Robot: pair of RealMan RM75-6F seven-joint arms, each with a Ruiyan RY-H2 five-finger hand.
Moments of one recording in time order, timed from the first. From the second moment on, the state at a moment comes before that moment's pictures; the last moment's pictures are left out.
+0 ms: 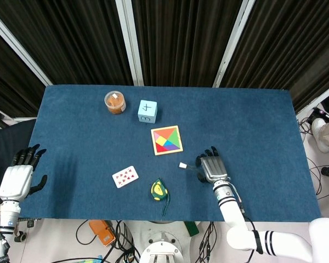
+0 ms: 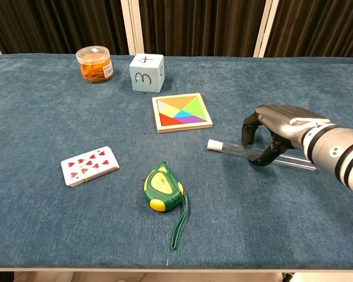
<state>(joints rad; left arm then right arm) -0.15 -1.15 -0.04 -1.66 1.38 1.36 0.12 0.62 -1.73 0.19 -1.61 -0.80 1.12 -0.71</state>
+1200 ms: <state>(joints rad) -0.15 -1.13 -0.04 -1.68 1.36 1.34 0.11 0.66 -1.66 0.26 -1.72 -0.84 1.15 -0.58</state>
